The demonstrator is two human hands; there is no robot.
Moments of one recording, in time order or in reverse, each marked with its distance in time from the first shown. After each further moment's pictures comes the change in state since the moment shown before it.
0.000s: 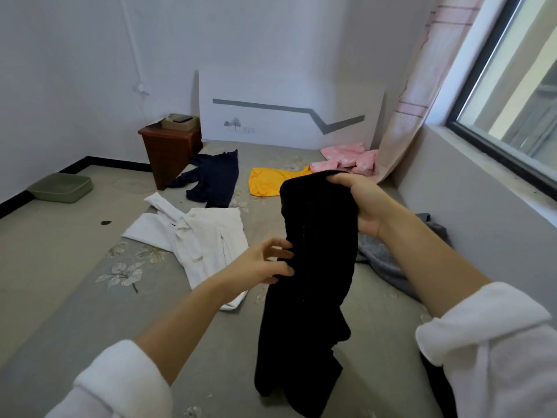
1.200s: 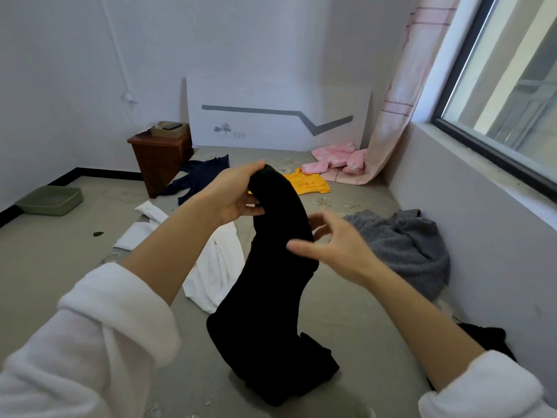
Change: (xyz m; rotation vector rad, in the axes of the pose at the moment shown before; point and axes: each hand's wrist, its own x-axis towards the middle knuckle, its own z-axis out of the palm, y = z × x) left_hand 0.022 0.121 -0.015 -0.223 0.322 -0.012; right_hand -0.038 0.069 -0.016 -0.746 0.036 -0.364
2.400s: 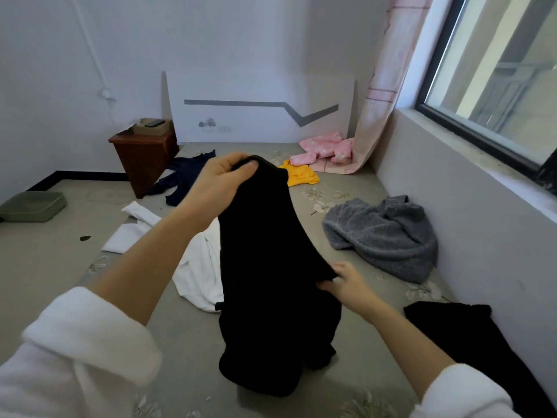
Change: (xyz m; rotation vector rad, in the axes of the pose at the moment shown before) left_hand -0.022 -0.009 0.001 0.289 -0.049 0.495; right_hand -0.036 0.126 0.025 0.012 0.045 0.328
